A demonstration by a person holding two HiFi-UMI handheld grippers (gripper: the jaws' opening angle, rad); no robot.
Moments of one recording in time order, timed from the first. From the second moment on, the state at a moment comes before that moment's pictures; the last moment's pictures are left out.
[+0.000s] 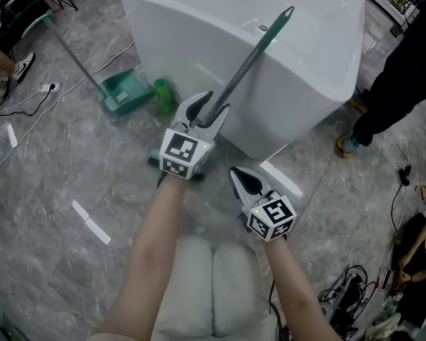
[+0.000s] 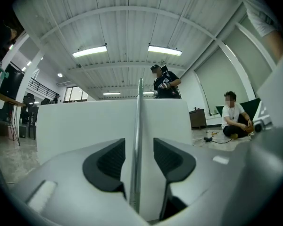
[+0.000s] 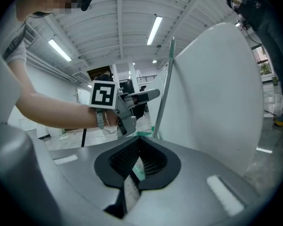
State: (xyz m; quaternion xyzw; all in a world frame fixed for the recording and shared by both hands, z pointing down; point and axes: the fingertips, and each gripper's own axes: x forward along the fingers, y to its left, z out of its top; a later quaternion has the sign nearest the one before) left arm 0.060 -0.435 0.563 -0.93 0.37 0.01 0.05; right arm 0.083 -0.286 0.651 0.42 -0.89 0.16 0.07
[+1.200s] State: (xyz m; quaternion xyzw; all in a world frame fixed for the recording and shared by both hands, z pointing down) left arm 0.004 -0.239 0.151 -0.92 0.40 0.01 0.03; right arm 0.045 -0.218 0.160 0.41 -0.91 0.07 0.02
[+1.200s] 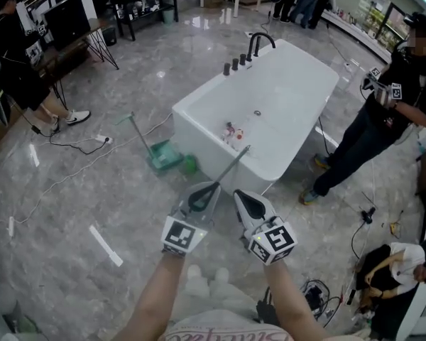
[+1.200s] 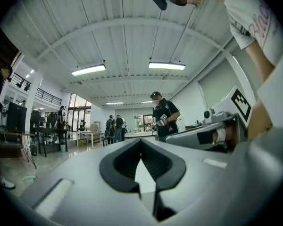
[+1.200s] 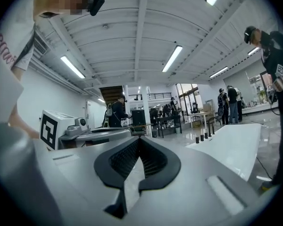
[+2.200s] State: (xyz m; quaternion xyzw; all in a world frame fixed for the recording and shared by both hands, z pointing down) left arm 0.009 -0.205 0.081 -0.92 0.37 0.03 0.07; right arm 0.031 -0.189 0.097 0.39 -0.92 0.01 0.01
